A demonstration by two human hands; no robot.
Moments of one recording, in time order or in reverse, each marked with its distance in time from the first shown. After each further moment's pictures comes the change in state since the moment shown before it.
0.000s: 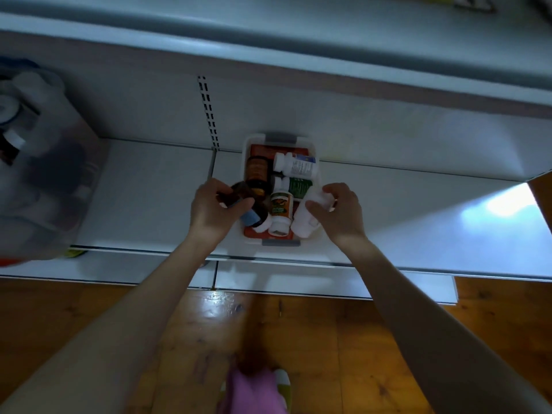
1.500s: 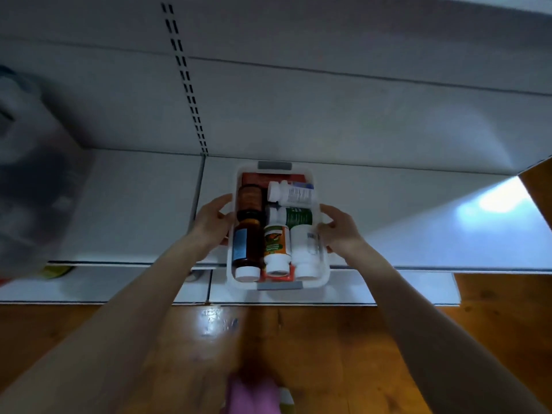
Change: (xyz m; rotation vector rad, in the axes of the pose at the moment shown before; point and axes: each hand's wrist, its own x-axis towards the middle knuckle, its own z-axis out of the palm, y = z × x) left_hand 0.011 -0.024 0.017 -0.092 -0.361 -0.271; right_hand 0.006 0.048 0.010 0.072 -0.211 0.228
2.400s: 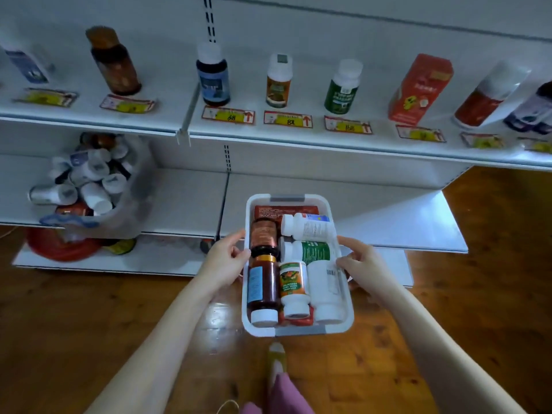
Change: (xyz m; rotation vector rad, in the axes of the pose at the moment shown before) left_hand -0.319 0.085 -0.036 0.080 0.001 0.127; right_hand -0.330 -0.062 -0.118 0.042 -0.044 -0.025
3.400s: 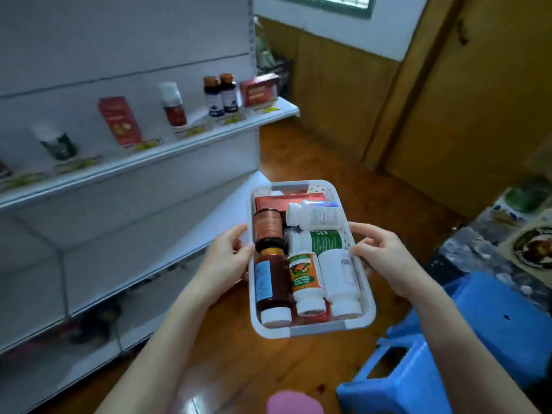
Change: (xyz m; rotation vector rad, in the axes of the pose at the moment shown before) left_hand -0.229 0.164 0.286 0.217 -0.489 0.528; right_hand -0.310 0.221 -0.243 0.347 0.553 0.013
